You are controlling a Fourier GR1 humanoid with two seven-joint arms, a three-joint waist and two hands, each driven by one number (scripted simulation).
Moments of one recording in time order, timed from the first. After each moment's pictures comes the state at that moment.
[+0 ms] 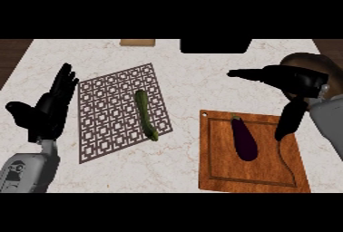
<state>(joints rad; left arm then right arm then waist) -0.23 0.29 -0.01 -1.47 0.13 0.15 0.07 -0.66 -0.60 0.29 -1.33 0.28 0.78 0.01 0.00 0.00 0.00</state>
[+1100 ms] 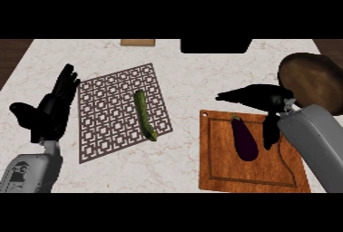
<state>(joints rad) -0.23 0.24 0.03 -1.47 0.07 0.12 0.08 -0.62 -0.49 0.38 -1.23 0.67 0.81 -0.16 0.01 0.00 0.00</state>
